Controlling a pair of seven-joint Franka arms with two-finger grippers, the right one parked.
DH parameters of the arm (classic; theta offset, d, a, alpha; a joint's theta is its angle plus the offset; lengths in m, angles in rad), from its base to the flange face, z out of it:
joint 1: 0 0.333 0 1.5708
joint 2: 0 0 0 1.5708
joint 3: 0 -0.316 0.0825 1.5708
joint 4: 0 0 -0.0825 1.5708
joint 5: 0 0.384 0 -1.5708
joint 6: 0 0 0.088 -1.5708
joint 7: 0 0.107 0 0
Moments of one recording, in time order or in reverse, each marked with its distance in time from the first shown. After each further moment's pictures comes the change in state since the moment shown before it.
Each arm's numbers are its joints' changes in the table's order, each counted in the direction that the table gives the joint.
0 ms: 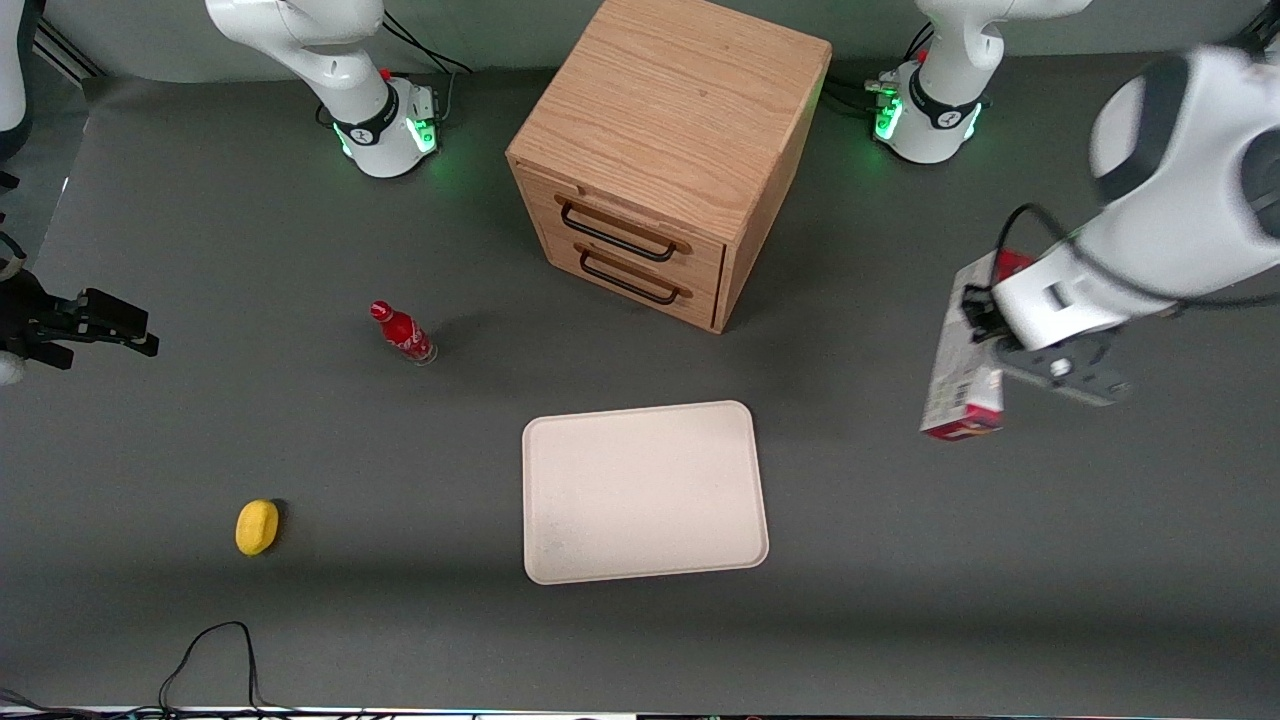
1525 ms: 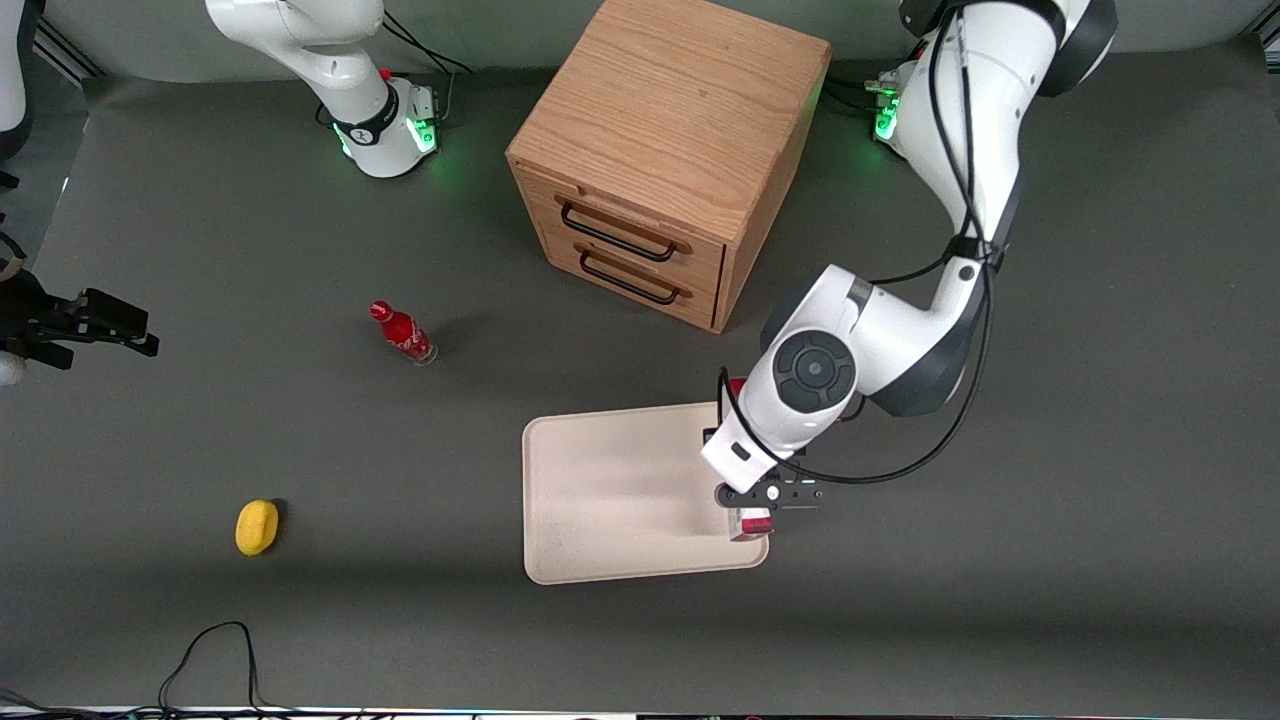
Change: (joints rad) arm -0.378 -0.678 0.008 -0.399 0.114 -0.399 -0.702
